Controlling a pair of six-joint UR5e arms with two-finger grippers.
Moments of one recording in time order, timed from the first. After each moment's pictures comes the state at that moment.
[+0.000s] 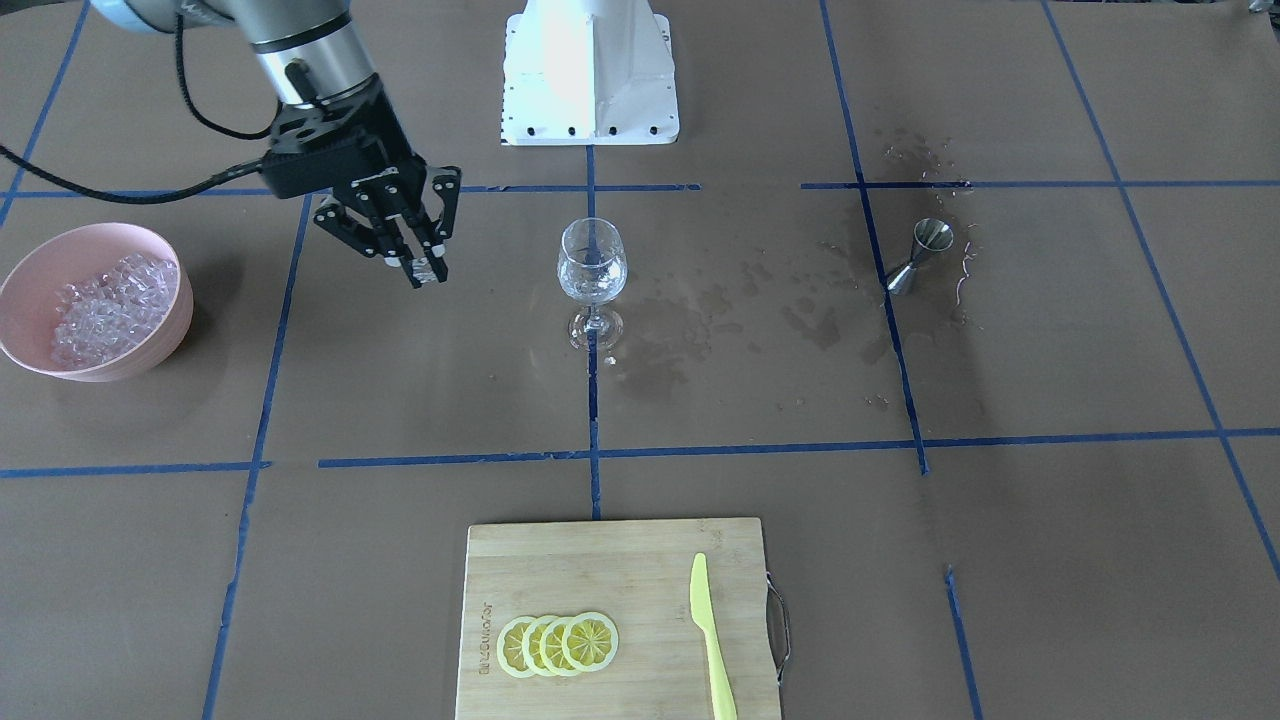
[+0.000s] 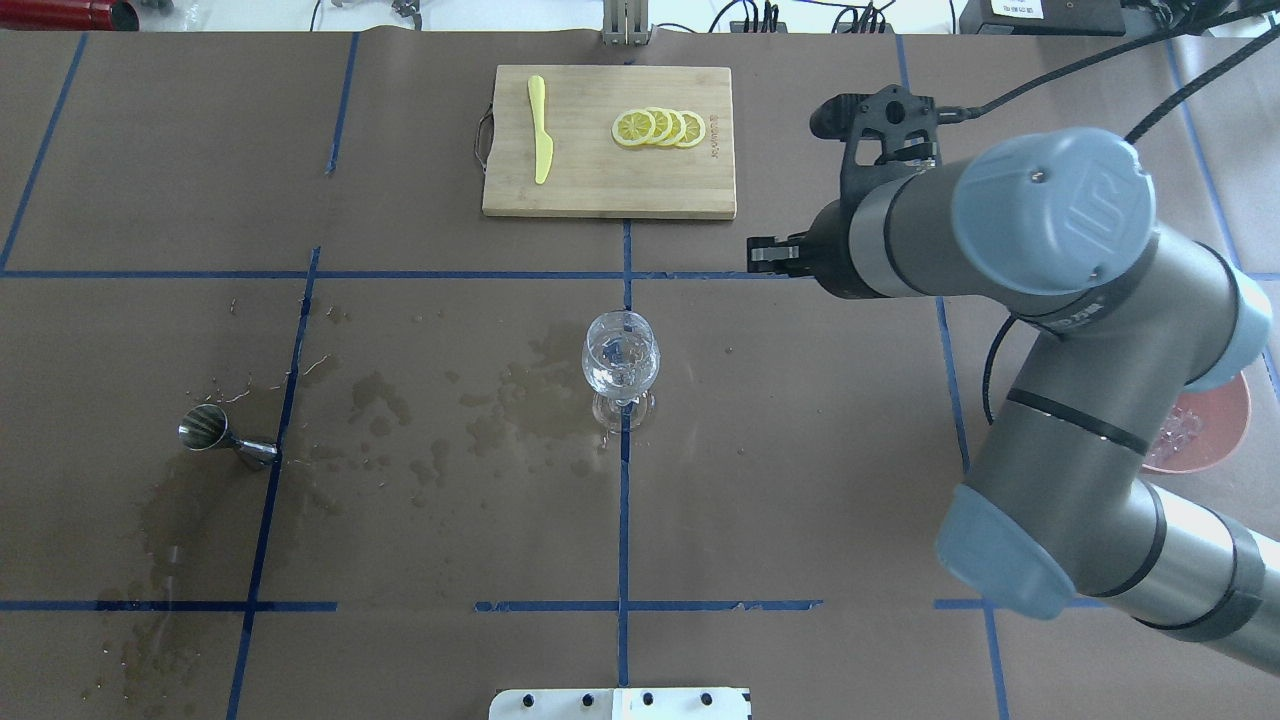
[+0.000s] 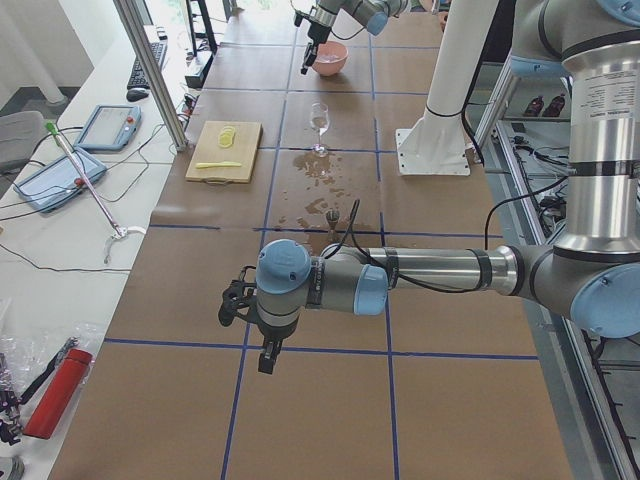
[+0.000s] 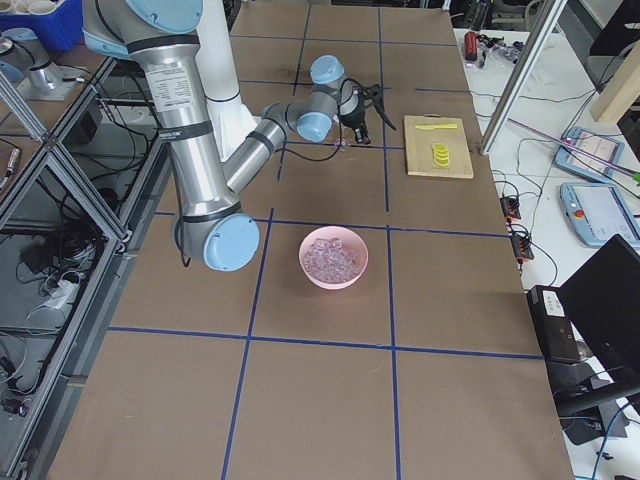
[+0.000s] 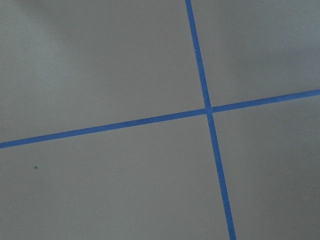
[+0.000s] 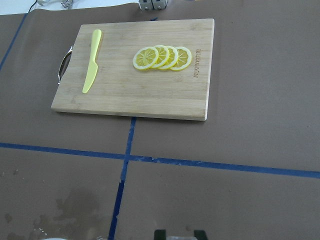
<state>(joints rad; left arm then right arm) -1.67 -1.50 -1.65 -1.69 -2.32 0.14 0.61 -1.06 2.06 -1.51 1.69 1.12</state>
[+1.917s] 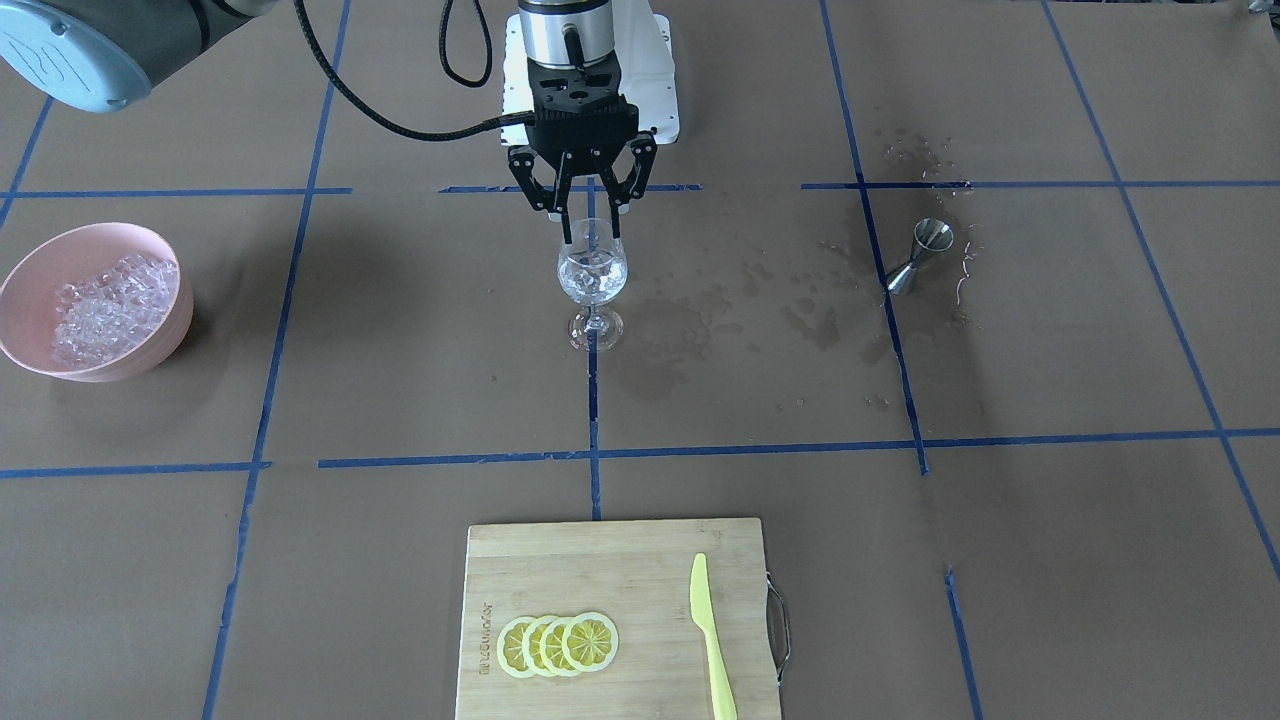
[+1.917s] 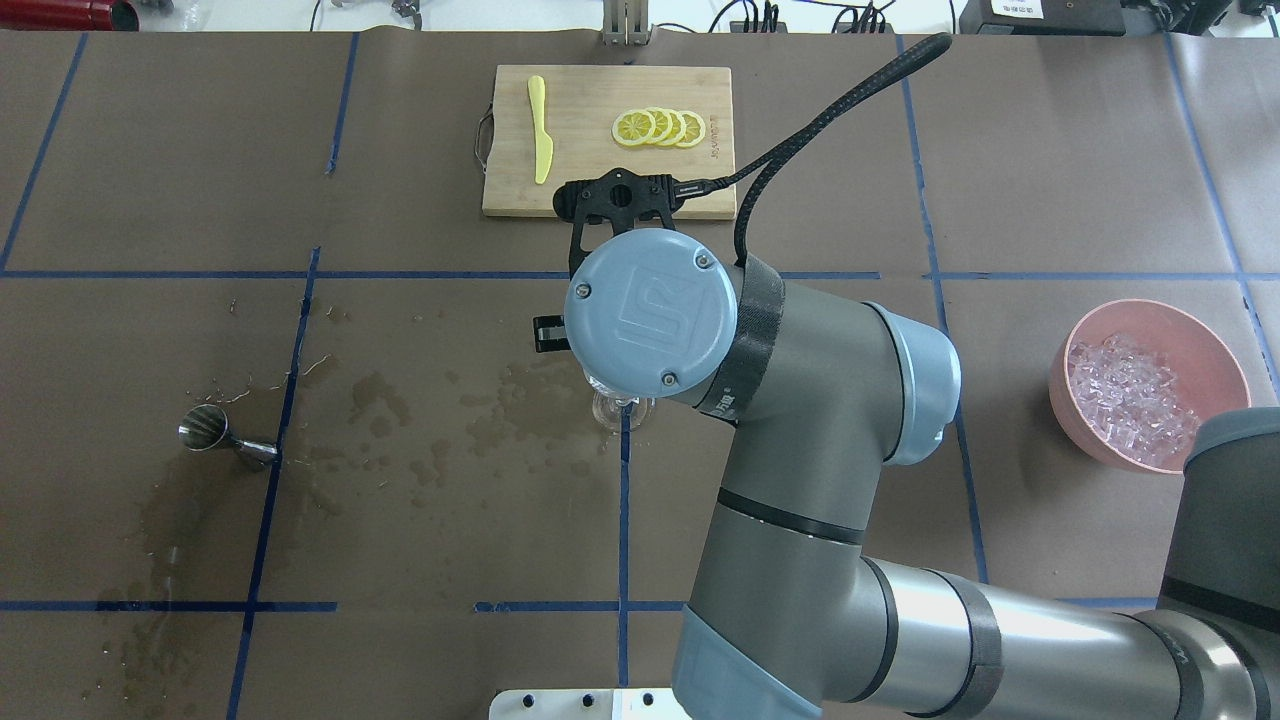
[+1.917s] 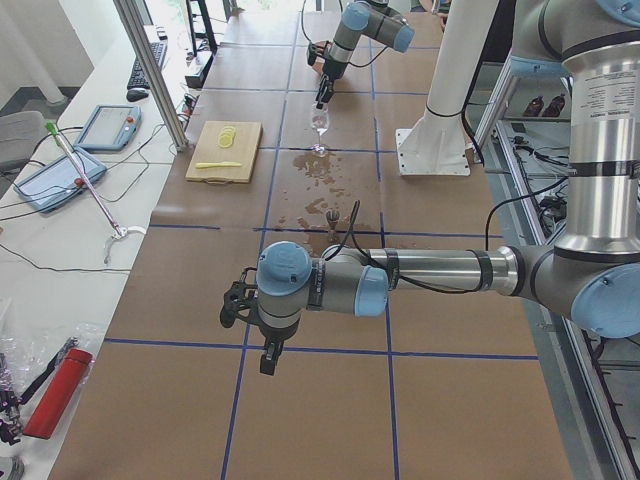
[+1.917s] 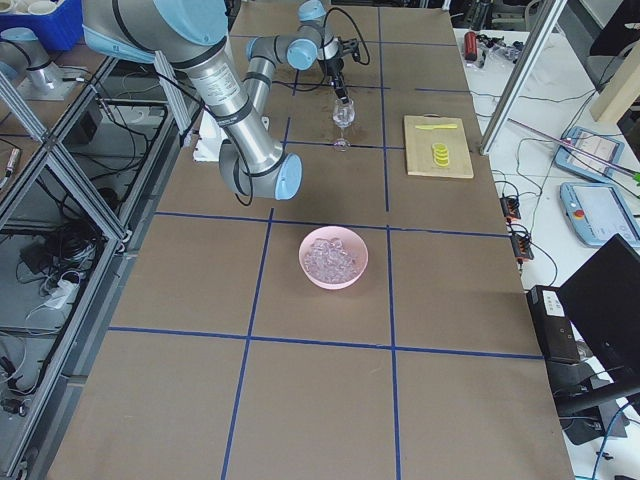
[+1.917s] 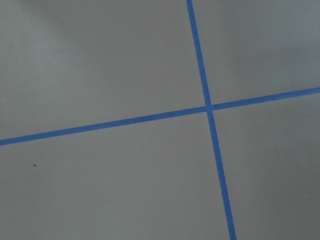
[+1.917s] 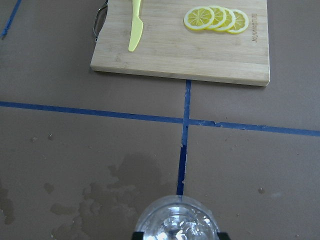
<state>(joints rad) -1.66 -1.49 -1.65 -1.69 -2.32 0.14 0.41 -0.73 1.88 -1.82 1.51 1.19</state>
